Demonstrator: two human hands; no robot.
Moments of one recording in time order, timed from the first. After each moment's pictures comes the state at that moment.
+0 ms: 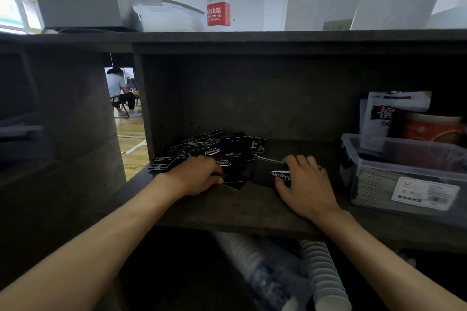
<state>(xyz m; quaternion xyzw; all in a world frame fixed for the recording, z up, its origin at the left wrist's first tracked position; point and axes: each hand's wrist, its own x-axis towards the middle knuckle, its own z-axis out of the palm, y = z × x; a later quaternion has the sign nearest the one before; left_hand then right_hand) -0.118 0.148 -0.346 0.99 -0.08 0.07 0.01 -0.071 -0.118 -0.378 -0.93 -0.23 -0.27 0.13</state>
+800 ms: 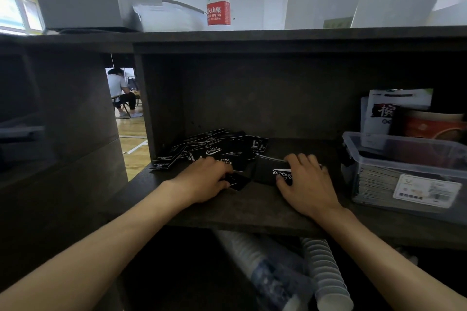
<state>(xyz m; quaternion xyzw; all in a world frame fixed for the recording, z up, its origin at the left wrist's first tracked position) -0.131 0.125 -0.349 0.99 -0.07 0.11 0.02 -0.071 -0.118 -0.376 -0.92 -0.23 -0.28 0.14</state>
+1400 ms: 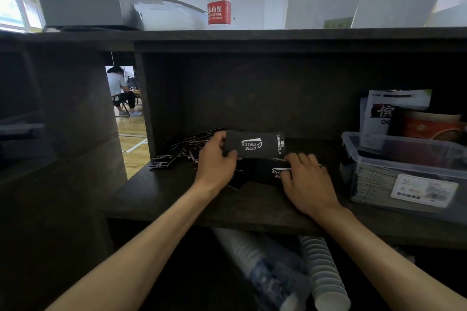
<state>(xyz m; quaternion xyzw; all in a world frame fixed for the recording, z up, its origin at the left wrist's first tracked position) -0.115 0.086 -0.355 0.79 0.02 0.36 0.50 -0.075 -0.119 -0.373 -0.93 -0.22 -0.27 0.15</state>
